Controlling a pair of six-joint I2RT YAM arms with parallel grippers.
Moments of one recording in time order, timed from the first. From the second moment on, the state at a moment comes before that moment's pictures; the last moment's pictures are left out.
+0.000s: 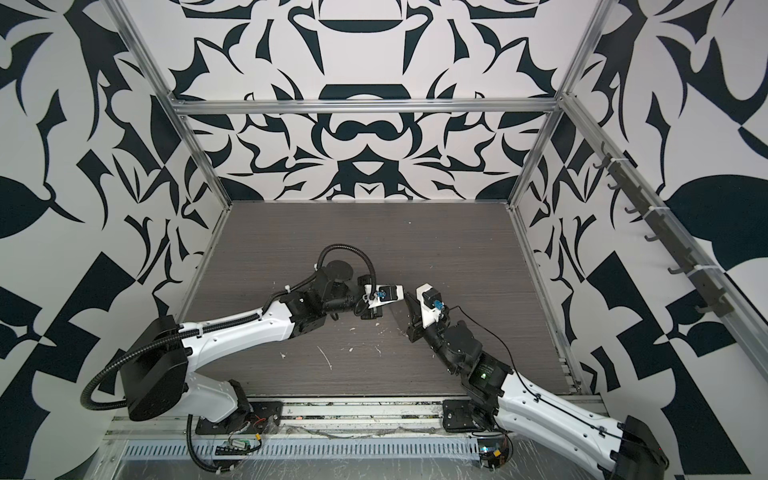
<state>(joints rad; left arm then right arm) -0.96 1.47 0.92 0.22 0.33 0.61 0.90 0.60 0.24 0.32 0.35 0.11</state>
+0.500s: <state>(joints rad) -0.97 1.43 0.82 0.37 0.31 0.60 0.87 0.58 0.23 0.31 0.29 0.19</state>
